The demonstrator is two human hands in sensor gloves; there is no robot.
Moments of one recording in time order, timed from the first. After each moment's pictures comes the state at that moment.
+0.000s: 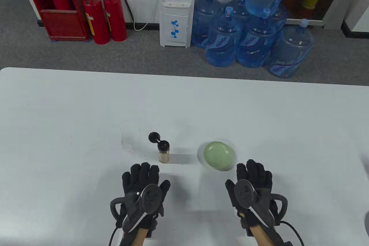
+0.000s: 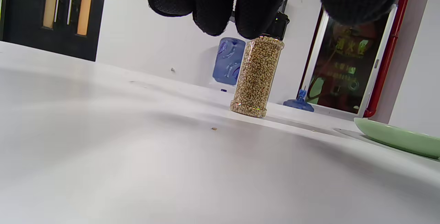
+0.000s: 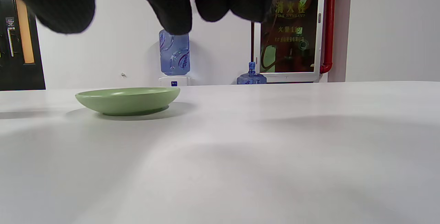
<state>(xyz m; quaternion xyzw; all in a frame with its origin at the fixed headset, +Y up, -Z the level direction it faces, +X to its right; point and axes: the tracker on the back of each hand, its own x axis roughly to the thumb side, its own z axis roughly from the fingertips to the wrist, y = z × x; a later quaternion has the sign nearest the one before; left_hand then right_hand) -0.124 -0.722 -0.215 0.08 0.04 0.11 0.99 0.191 -0.714 -0.241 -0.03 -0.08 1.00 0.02</state>
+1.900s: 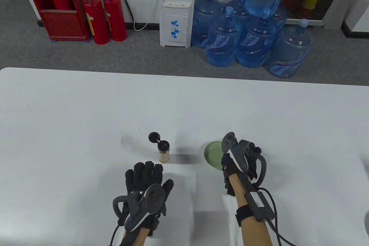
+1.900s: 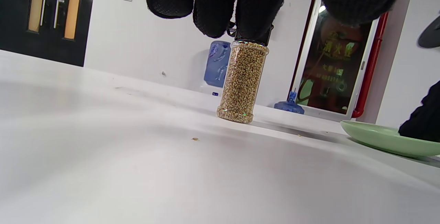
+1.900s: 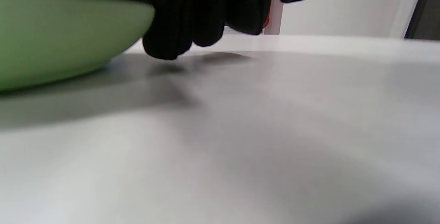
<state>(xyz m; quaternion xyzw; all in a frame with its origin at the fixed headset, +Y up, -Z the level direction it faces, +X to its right) -0.118 -0.718 -0.215 0.09 0.02 0.11 0.99 0.172 -0.737 -0.368 -0.20 0.02 0.98 0.03</state>
